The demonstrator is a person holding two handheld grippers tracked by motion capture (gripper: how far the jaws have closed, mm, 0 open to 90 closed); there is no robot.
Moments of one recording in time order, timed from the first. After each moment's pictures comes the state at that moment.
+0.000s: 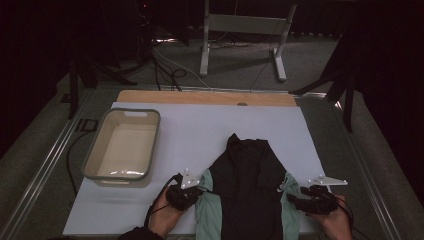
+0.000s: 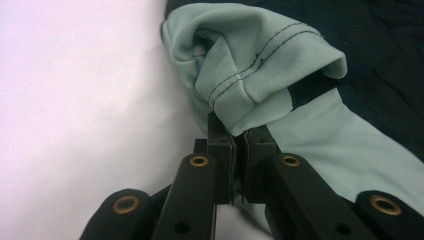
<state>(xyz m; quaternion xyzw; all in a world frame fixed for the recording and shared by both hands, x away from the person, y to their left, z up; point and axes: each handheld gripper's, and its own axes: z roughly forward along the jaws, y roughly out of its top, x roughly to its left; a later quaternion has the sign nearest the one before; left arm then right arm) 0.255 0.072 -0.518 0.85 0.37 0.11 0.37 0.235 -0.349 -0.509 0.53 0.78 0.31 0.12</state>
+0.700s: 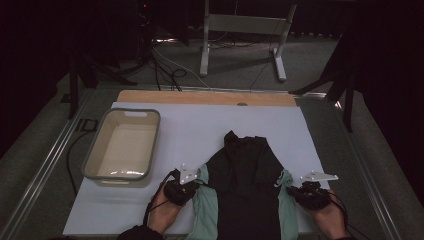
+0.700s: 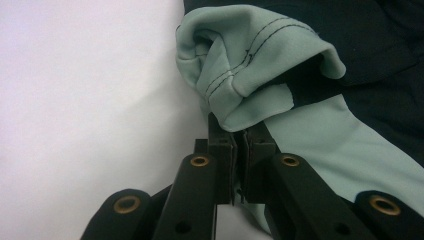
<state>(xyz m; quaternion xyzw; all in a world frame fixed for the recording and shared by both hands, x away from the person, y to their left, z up) 0.264 0.077 -0.516 0.84 0.39 0.14 0.36 0.249 -0.330 -0.504 0.50 0.80 0.29 0.14</state>
